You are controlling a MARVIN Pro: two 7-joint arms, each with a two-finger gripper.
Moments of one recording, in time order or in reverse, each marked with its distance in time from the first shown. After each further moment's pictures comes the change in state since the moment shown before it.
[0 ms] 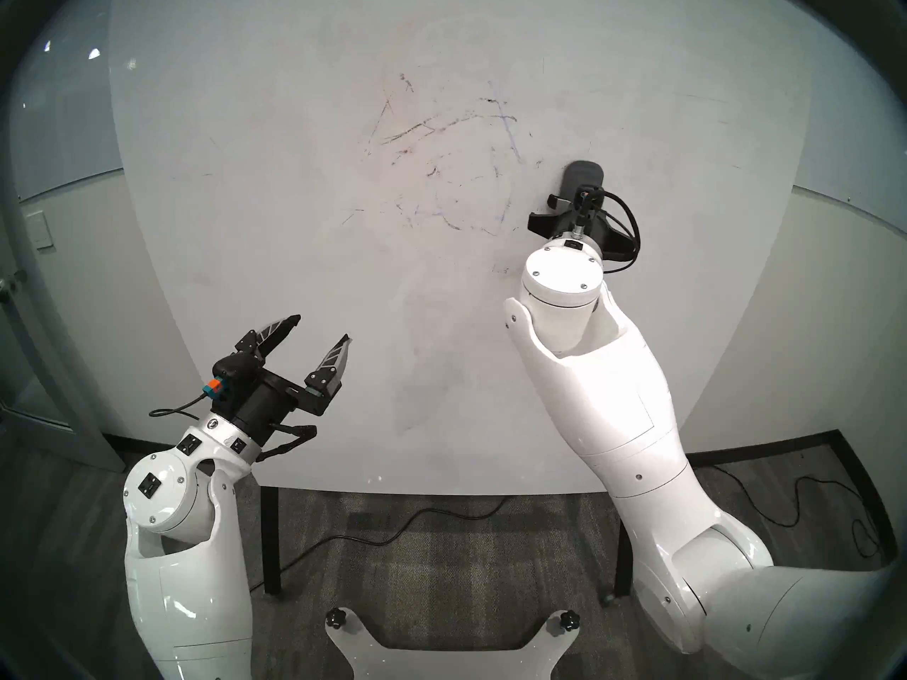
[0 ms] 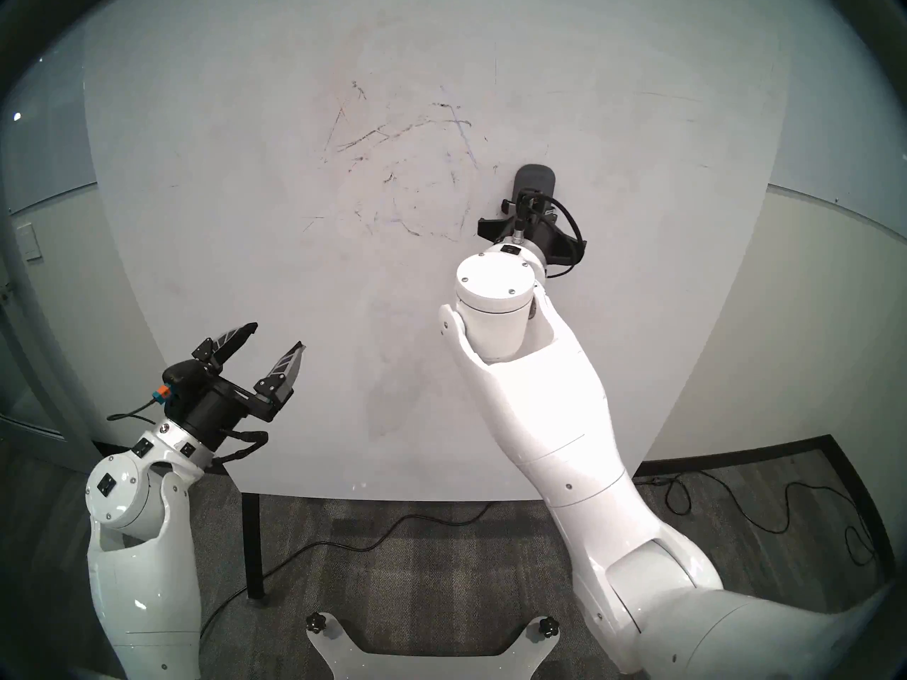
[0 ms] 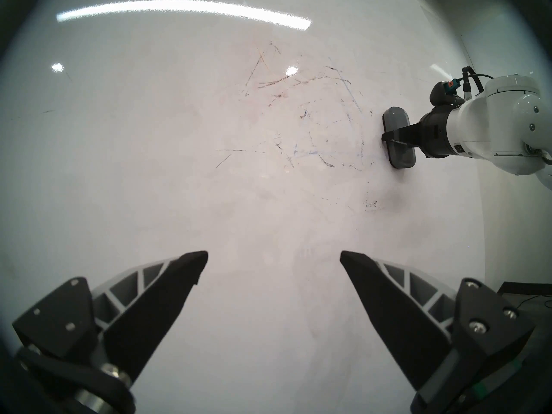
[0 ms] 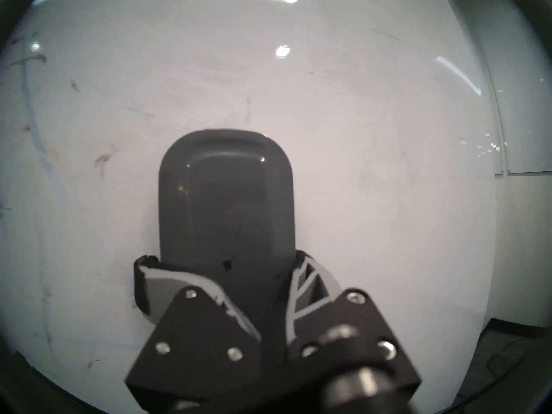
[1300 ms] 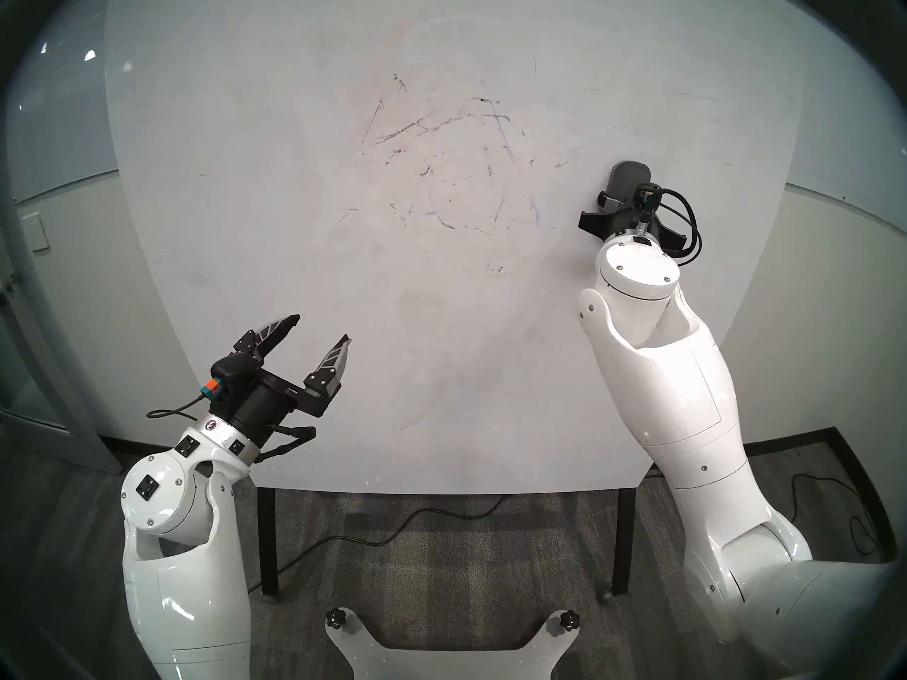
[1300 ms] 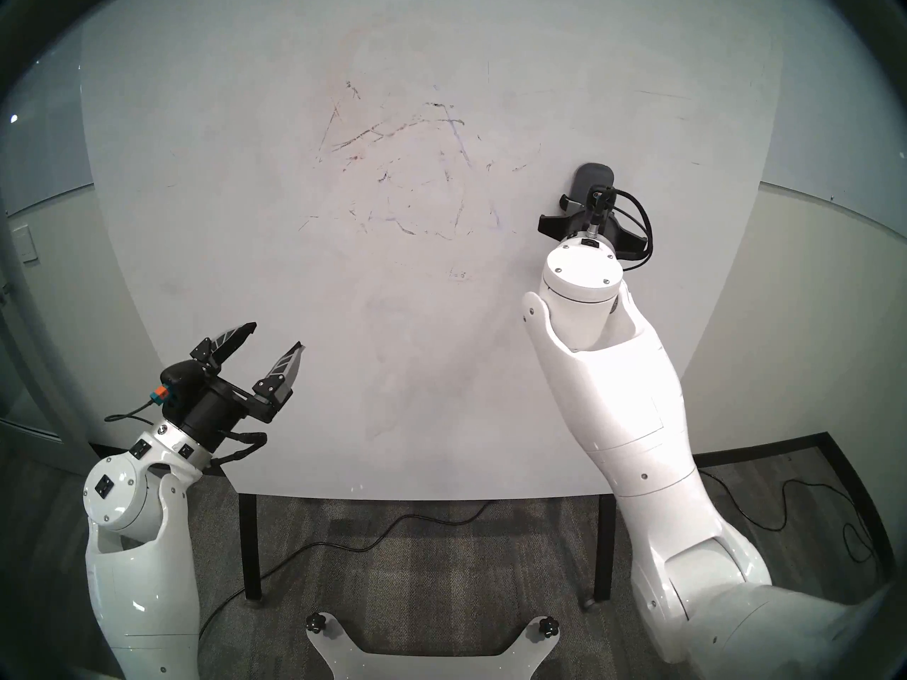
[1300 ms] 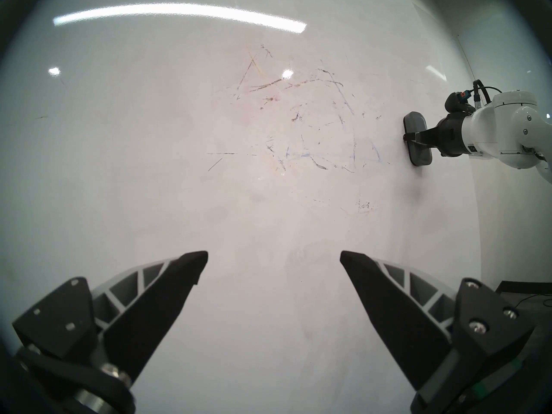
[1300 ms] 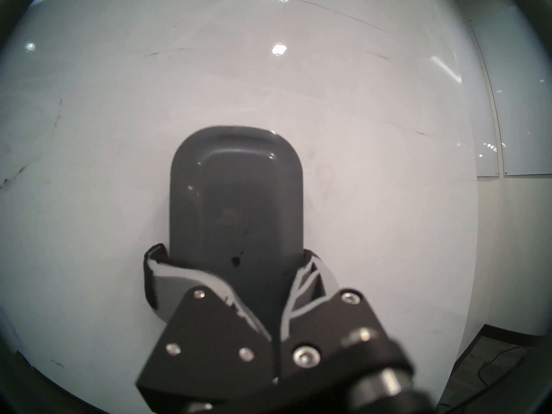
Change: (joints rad) left arm 0.012 0.000 0.000 -0.015 -0.001 -0.001 0.001; right arm -0.032 0.152 0.060 -0.094 0.138 0.034 0.157
